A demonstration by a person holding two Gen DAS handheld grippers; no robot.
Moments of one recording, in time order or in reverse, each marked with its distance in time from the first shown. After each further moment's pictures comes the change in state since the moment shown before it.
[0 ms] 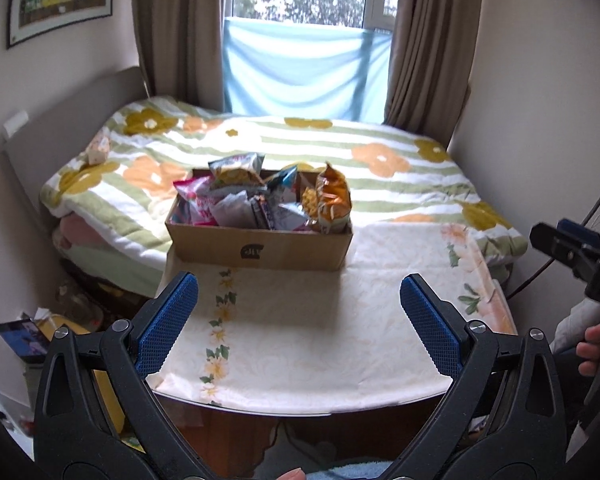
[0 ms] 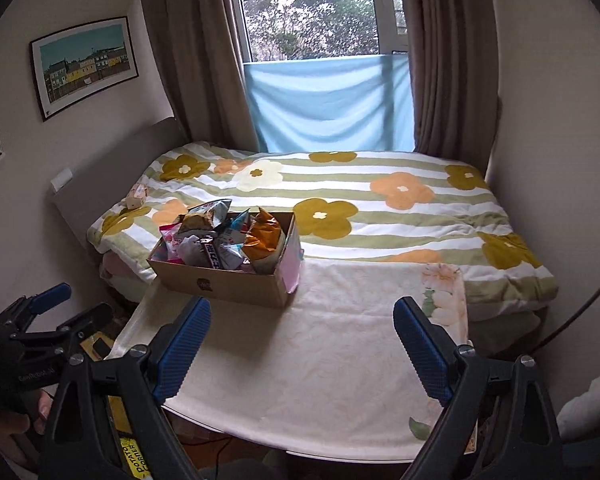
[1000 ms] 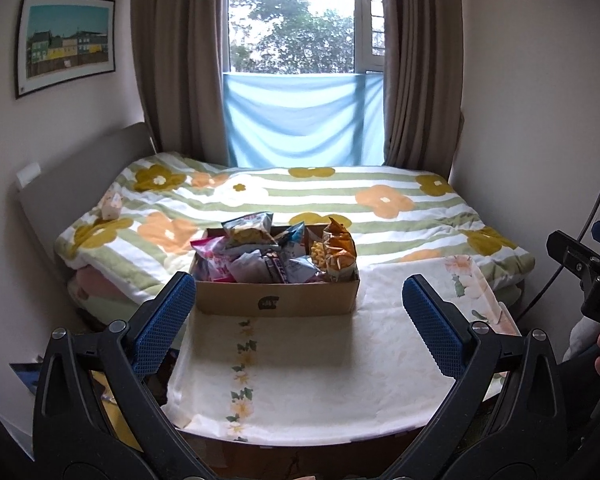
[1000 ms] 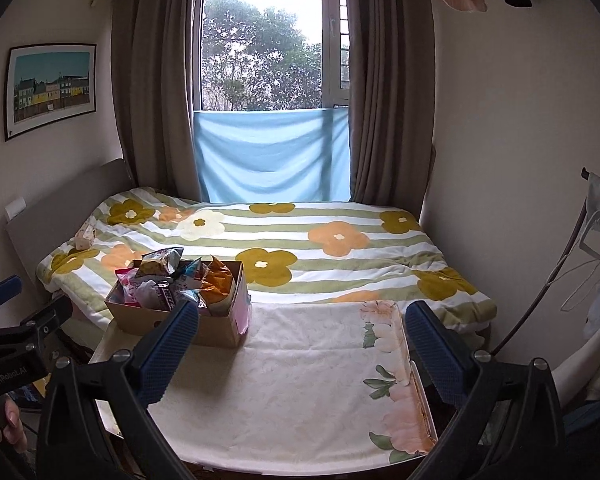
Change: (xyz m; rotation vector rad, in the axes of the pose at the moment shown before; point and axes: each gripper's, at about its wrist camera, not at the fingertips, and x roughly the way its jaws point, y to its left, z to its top) left arm -0.037 -0.003 0.019 0.081 -0.164 0.037; right arm -0.046 0.024 -0.004 0.014 -0.183 -0.241
